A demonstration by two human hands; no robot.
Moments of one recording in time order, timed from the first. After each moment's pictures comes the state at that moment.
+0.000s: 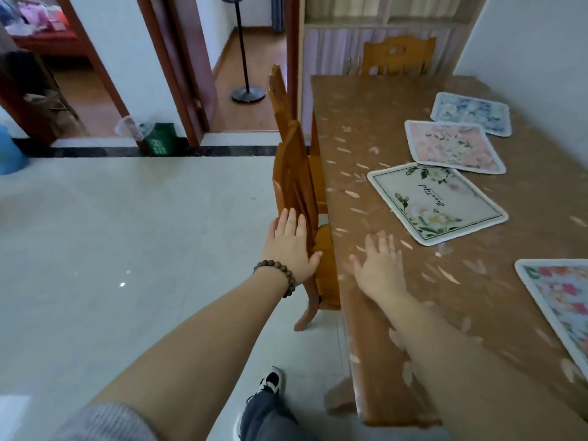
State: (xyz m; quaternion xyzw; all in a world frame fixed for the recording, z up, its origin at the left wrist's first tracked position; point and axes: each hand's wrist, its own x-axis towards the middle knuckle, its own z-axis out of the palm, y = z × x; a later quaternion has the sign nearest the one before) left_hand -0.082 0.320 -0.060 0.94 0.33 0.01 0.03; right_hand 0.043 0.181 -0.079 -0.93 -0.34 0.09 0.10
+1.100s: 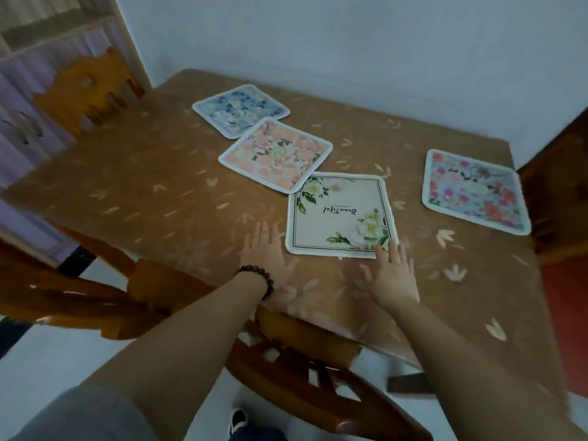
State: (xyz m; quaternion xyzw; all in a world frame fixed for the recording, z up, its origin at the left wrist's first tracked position) left_hand 0.291 0.575 -0.068 0.97 -0.20 -0.13 0.05; right_hand 0.169 0.354 -0.064 -0.96 0.24 0.05 0.12
